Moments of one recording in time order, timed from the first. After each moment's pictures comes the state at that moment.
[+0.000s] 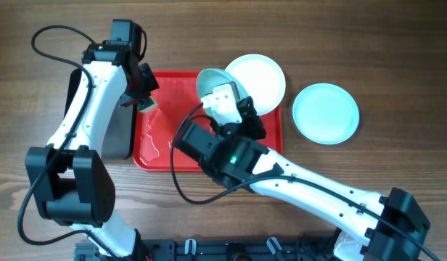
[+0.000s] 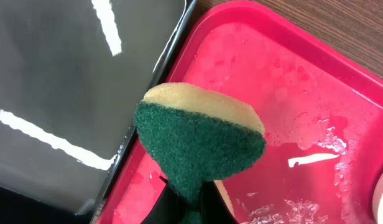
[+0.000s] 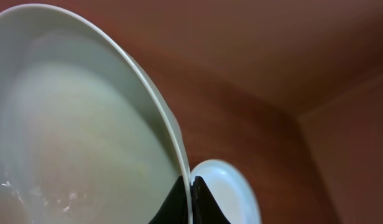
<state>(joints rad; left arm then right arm) -0.09 1.83 1.51 -1.04 -0.08 -0.54 1.05 1.64 1.30 -0.78 1.20 0.42</state>
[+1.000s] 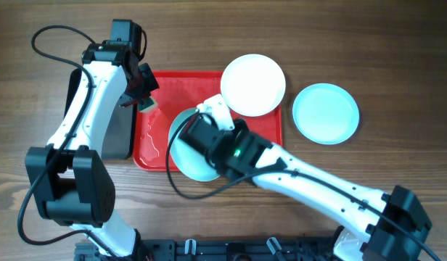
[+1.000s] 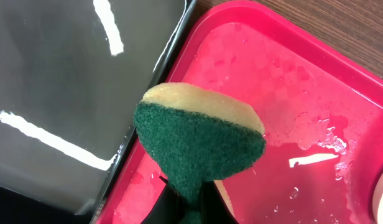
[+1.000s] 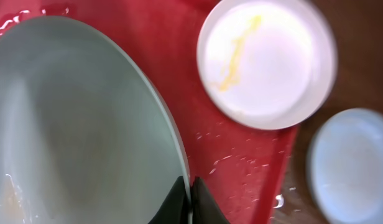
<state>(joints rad) -0.09 1.83 1.51 -1.04 -0.08 -0.54 0.98 1.64 1.30 -0.82 0.50 0.45</state>
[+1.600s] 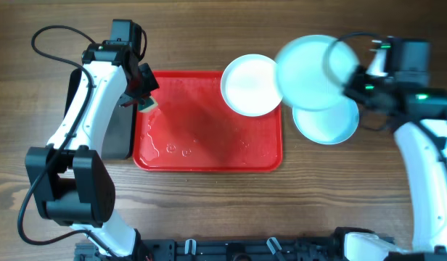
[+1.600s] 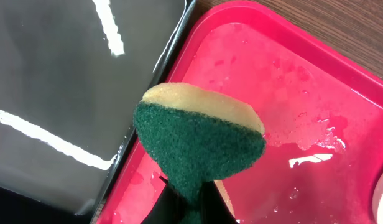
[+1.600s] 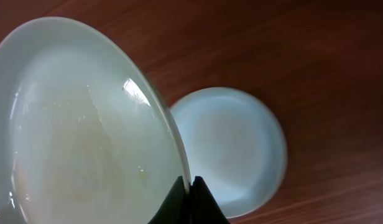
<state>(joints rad) -0.09 1.83 1.51 -1.03 -0.08 -0.54 -0.14 1.38 1.29 -0.89 -0.04 0.37</state>
